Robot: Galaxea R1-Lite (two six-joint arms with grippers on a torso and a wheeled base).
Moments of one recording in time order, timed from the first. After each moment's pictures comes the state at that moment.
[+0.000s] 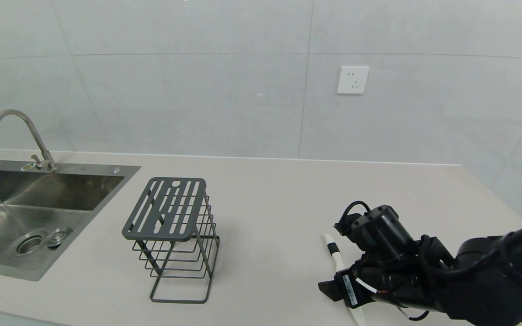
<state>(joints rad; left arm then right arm) 0.00 0.00 0.00 0.00 -0.02 0.01 0.71 1.91 -0.66 -0.23 -0.15 0.35</state>
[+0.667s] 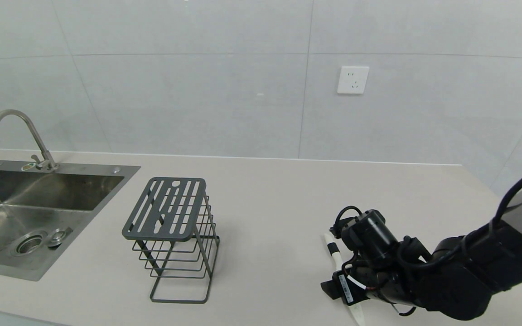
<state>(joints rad) 0.00 0.00 0.00 0.00 -0.02 0.01 0.68 2.01 -0.68 -0.26 -0.20 0.31</state>
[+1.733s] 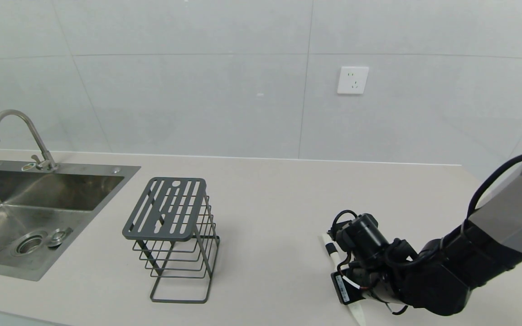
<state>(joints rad) 0.00 0.00 0.00 0.00 -0.02 0.01 0.65 2.10 -0.69 -0.29 -0.20 0.32</state>
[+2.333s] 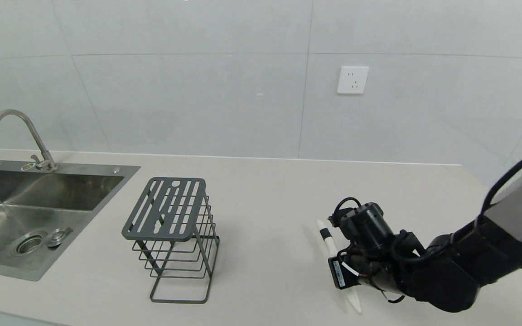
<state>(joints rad) 0.00 0.00 0.00 0.00 -0.02 0.01 0.66 2.04 -0.70 -0.39 -0.20 0.31</state>
